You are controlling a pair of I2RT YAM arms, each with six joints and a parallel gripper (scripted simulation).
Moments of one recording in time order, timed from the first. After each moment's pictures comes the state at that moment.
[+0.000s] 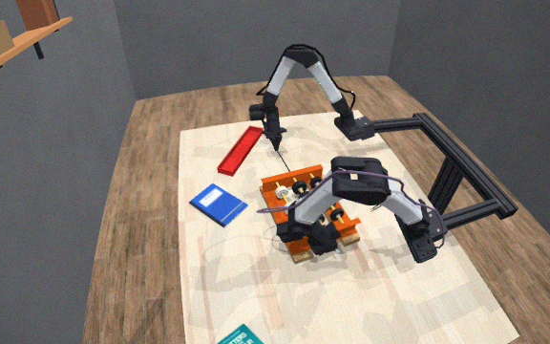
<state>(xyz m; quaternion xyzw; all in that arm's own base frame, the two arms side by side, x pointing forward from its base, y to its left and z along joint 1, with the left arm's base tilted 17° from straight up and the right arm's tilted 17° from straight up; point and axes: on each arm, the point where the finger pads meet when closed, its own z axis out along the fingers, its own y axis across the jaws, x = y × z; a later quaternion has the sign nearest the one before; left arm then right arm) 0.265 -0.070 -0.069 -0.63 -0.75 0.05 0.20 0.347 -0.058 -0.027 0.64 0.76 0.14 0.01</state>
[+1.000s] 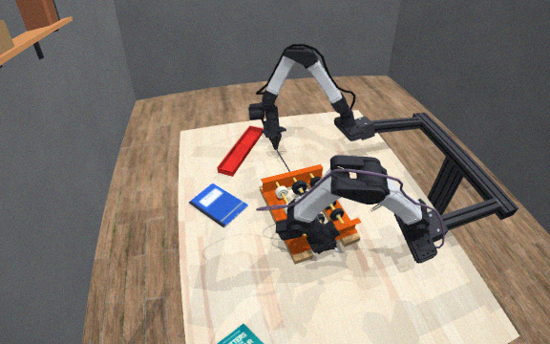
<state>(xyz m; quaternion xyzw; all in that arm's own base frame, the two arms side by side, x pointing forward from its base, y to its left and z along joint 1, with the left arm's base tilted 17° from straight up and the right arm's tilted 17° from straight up) 0.266 -0.077 -0.070 -0.63 -0.75 0.05 0.20 0.348 -0.065 -0.026 0.64 0.76 0.14 0.01</state>
